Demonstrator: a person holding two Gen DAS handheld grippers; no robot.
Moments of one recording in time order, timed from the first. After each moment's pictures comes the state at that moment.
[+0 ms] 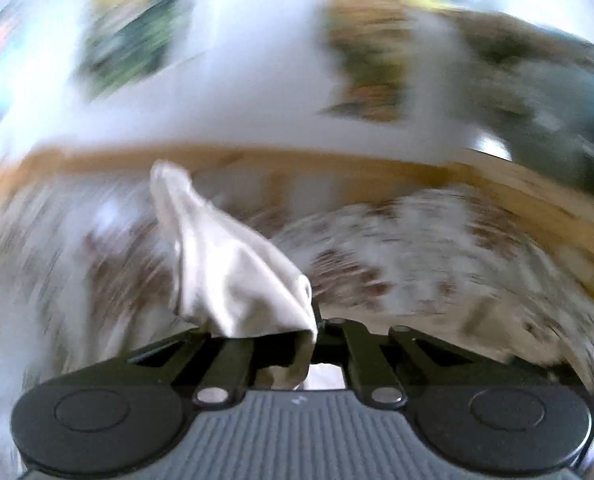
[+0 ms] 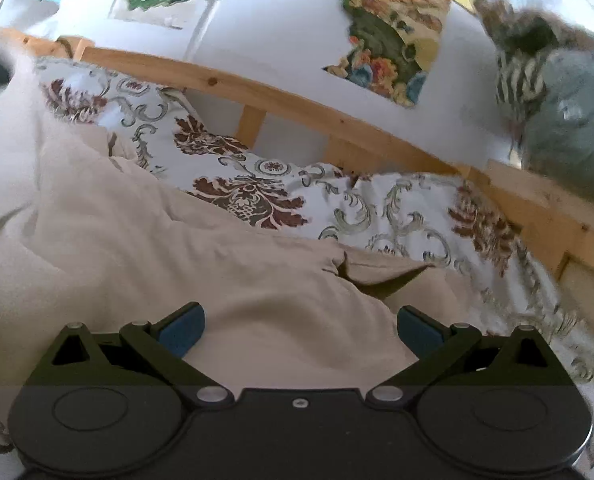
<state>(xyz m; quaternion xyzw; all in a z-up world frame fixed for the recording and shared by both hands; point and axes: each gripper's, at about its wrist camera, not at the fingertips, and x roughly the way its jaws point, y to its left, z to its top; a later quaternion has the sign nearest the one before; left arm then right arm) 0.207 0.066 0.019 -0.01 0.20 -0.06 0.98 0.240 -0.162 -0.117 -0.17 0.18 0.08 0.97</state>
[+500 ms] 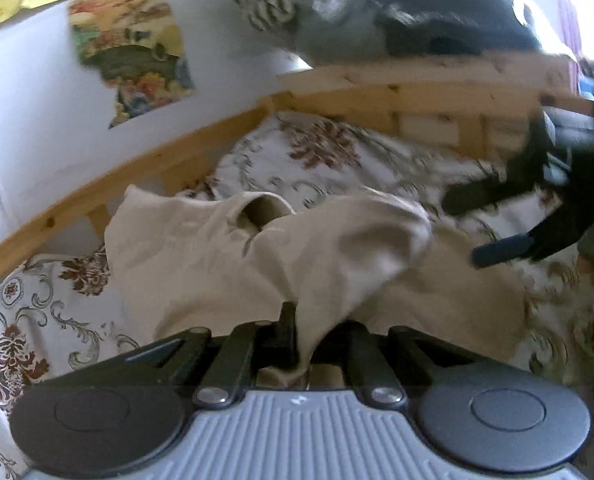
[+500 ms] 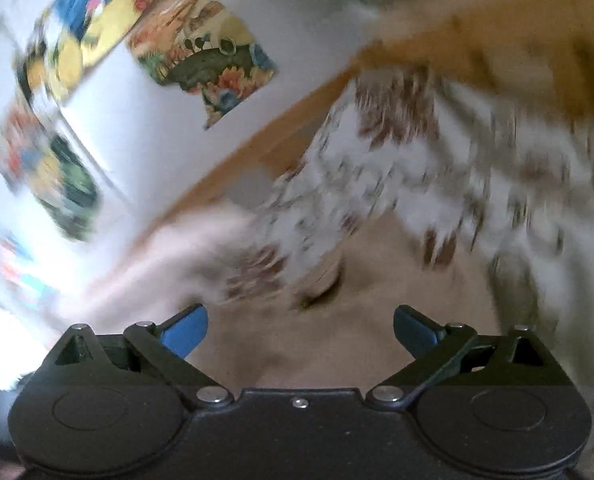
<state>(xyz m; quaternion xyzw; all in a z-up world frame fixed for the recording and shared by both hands) 0.200 -0.079 -0.006 0.20 0.24 -0.22 0.93 0.207 -0.363 -0.022 0.35 0.31 0.18 0.87</state>
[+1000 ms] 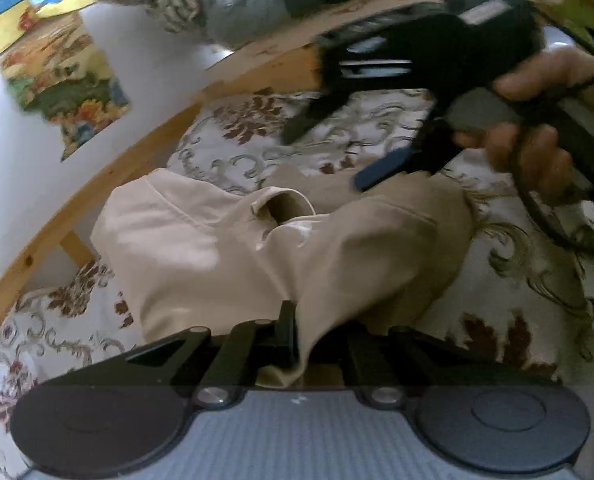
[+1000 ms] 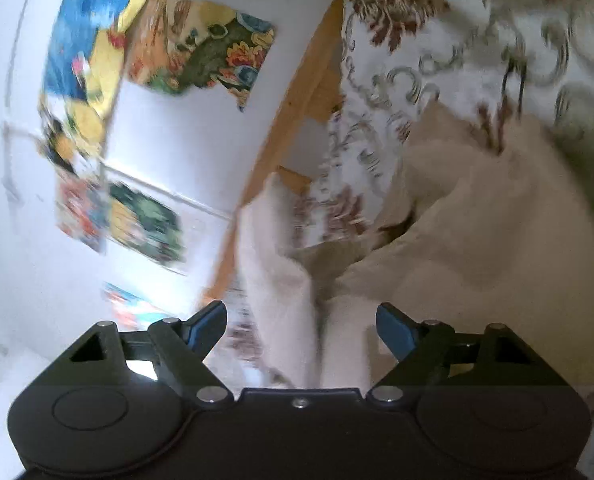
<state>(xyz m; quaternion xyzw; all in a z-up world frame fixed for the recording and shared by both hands) 0.147 -0.103 -0.052 0.30 0.23 -0.25 0.89 0.228 -0.367 -0.046 0.43 0.32 0.22 0.81</state>
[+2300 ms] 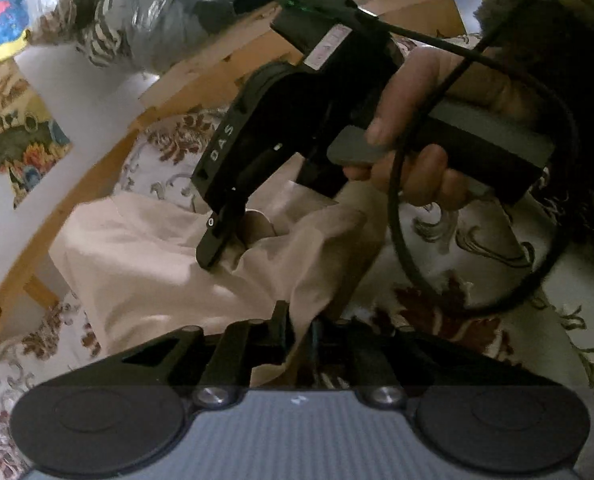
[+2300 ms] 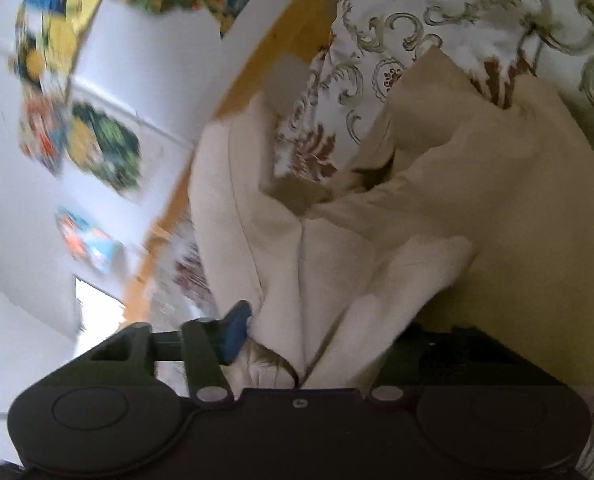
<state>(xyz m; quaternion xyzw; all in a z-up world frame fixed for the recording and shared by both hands) 0.108 -0.102 -0.063 0.36 0.22 -0.33 0.85 0.254 -0.323 -0.080 0.35 0.40 0.25 0.81</state>
